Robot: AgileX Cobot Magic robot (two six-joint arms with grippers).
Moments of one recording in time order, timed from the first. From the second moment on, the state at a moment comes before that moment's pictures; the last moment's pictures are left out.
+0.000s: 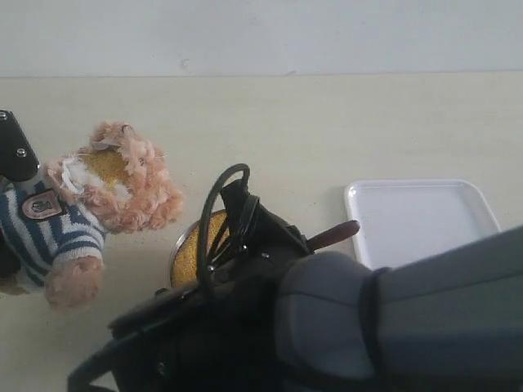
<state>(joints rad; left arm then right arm) -0.23 1.26 -0.67 0.10 0.79 0.59 1.34 1.90 -1.10 -0.94 1.23 -0.09</state>
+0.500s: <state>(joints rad) -0.23 1.26 -0.67 0.09 0.79 0.59 1.23 1.90 -1.19 -0.68 1.21 -0.11</state>
